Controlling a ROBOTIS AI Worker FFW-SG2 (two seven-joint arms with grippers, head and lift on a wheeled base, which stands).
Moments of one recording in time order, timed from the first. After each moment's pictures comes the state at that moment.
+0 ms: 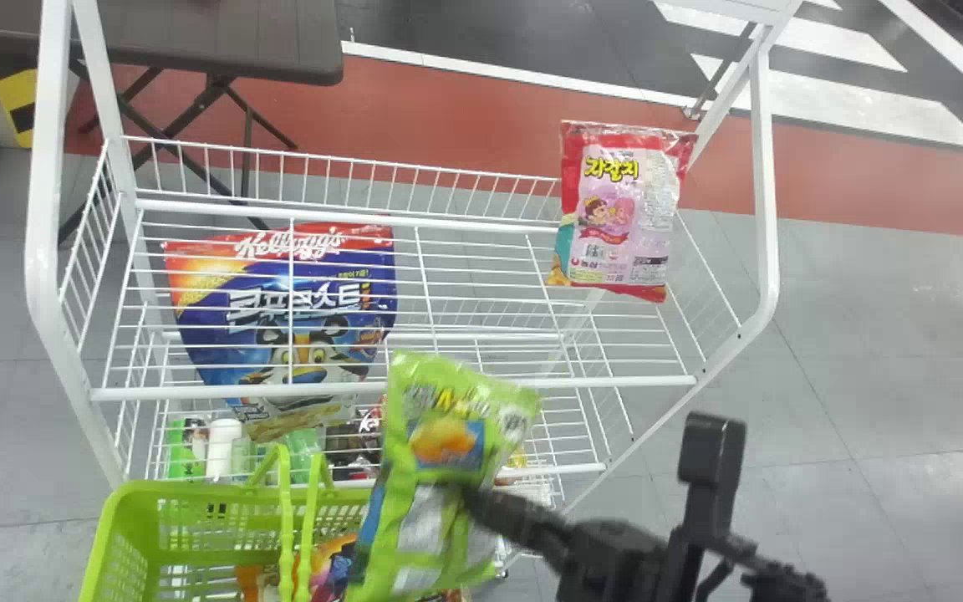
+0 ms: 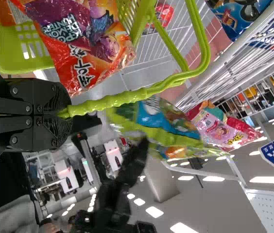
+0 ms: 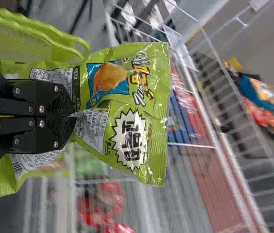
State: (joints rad) left arm 0.65 0.12 -0.03 -1.94 0.53 0.76 -0.90; right arm 0.70 0.00 -0.33 -2.47 -0.53 1.18 0.39
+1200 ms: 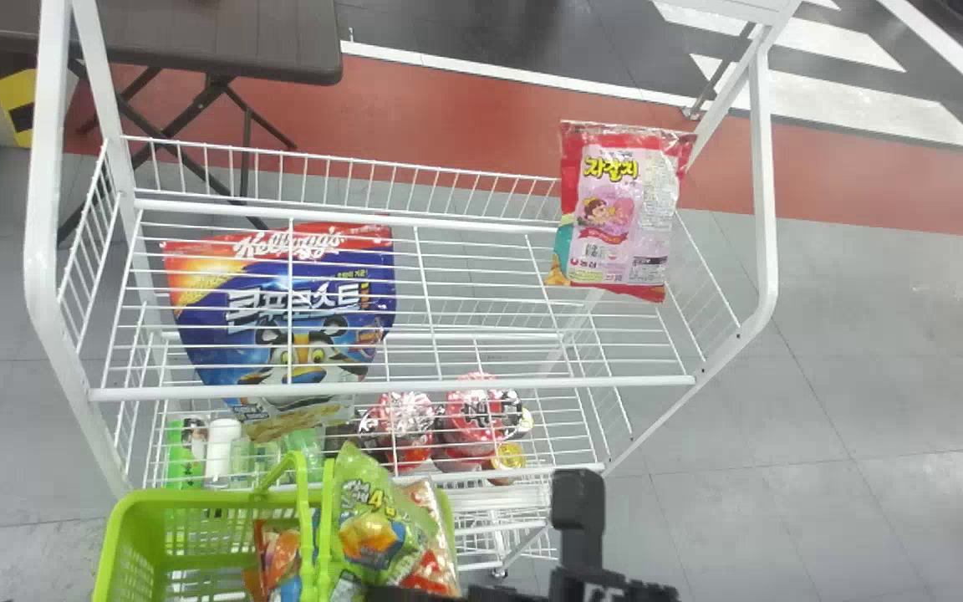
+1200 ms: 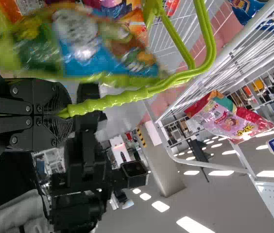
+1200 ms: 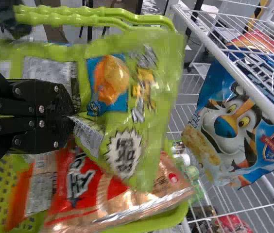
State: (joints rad) left arm 0.66 0.12 -0.07 -1.97 0.51 0.76 -0.89; right arm 0.55 0.00 -0.16 -2.19 -0.57 1.29 0.21
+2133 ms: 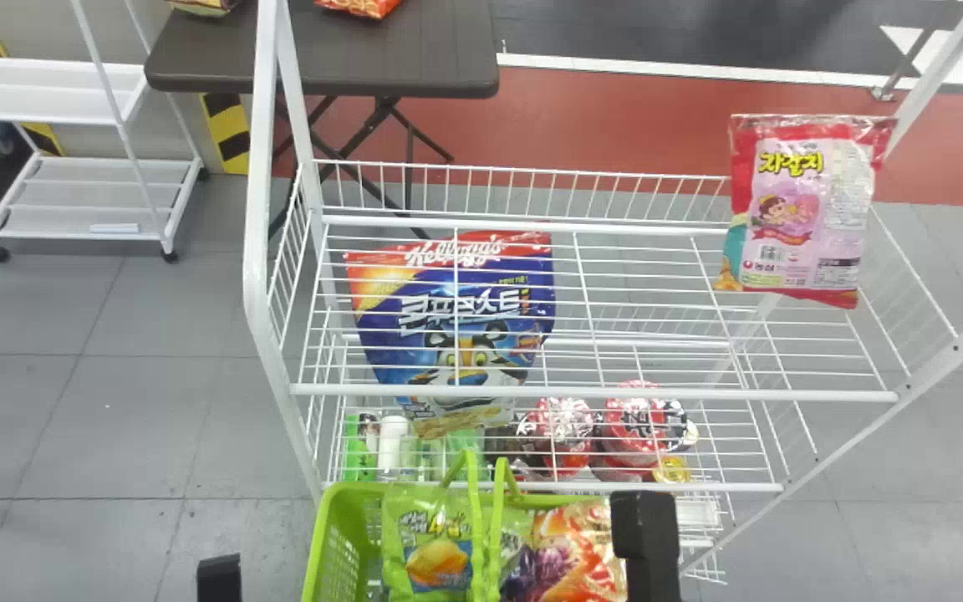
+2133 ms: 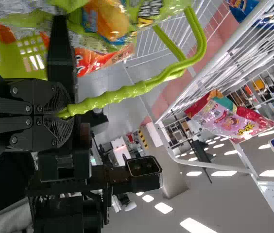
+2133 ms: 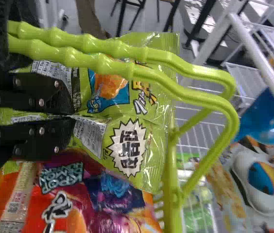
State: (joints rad) left arm 0.66 0.13 -0.08 -1.97 0.50 0.76 -0.89; right arm 0.59 -0.01 0.06 -2.19 -0.44 1.16 0.16
